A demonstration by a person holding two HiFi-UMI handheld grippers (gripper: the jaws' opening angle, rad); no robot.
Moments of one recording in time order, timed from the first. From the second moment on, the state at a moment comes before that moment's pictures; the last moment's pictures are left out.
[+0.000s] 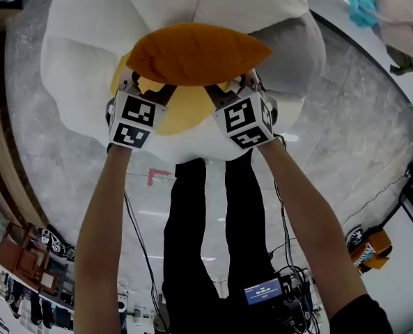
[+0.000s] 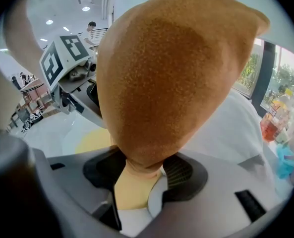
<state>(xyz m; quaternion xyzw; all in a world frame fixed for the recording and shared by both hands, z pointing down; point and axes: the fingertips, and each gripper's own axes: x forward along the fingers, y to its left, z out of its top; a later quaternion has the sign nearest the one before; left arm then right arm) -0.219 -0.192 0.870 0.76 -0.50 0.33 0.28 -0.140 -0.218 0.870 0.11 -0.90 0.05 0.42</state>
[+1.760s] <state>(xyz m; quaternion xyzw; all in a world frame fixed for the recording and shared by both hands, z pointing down) -0.216 -0.244 0.877 0.71 -0.47 0.42 0.32 -0.147 -0.282 0.877 0.17 -0.84 0.18 0.48</state>
